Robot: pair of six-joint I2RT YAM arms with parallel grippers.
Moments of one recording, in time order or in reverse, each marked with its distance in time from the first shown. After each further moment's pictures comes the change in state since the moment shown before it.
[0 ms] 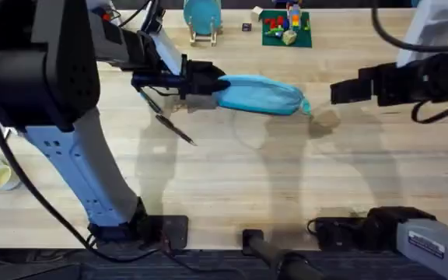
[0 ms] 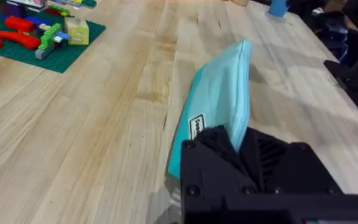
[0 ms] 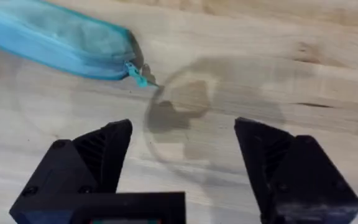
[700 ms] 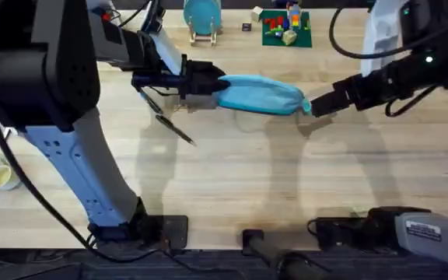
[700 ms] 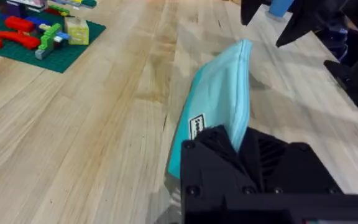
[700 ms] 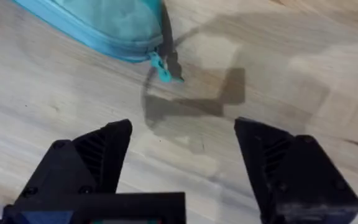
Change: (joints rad) left arm 0.000 0.000 0.000 0.000 0.000 0.000; right arm 0.005 0.234 0.001 0.024 -0.132 -0.183
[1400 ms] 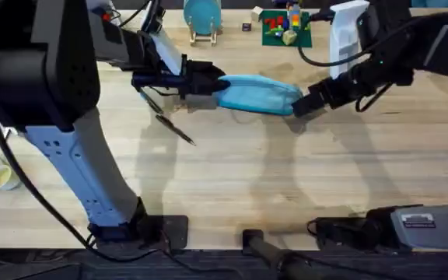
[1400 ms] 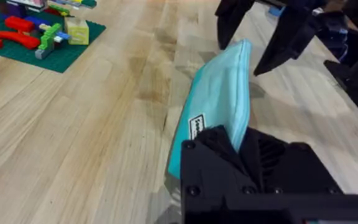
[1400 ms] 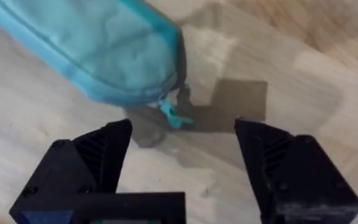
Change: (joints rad) left arm 0.000 0.000 0.000 0.000 0.000 0.000; right arm 0.085 0.191 0.001 0.161 0.000 -0.017
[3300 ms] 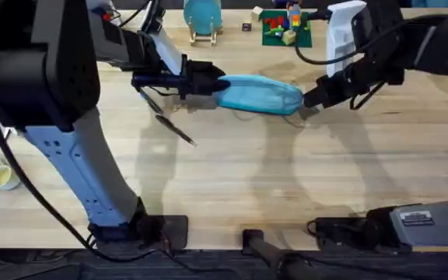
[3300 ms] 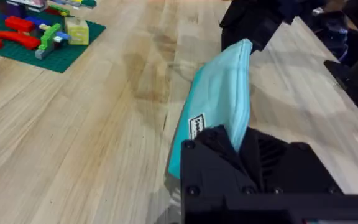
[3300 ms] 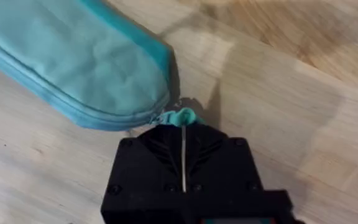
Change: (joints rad) left arm 0.000 0.000 0.000 0.000 0.000 0.000; right arm 0.003 0.045 0.002 0.065 0.008 0.025
